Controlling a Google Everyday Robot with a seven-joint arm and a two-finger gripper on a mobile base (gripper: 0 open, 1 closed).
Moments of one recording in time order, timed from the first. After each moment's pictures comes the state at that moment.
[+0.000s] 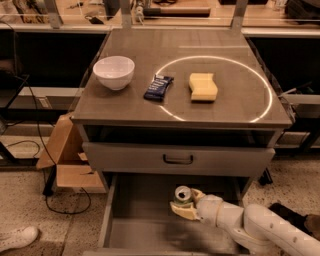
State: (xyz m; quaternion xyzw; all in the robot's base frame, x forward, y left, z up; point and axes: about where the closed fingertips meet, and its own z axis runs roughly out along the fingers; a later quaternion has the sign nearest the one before) arm 0.482 -0.074 0.505 -0.35 0.73 0.32 0.50
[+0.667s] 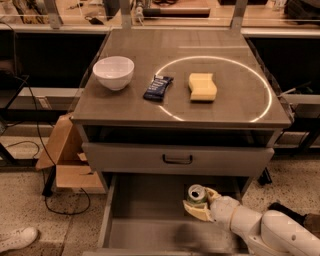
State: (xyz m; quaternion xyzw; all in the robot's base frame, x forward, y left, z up) arm 0.471 -0.119 0.539 -0.33 0.75 0.26 0.51
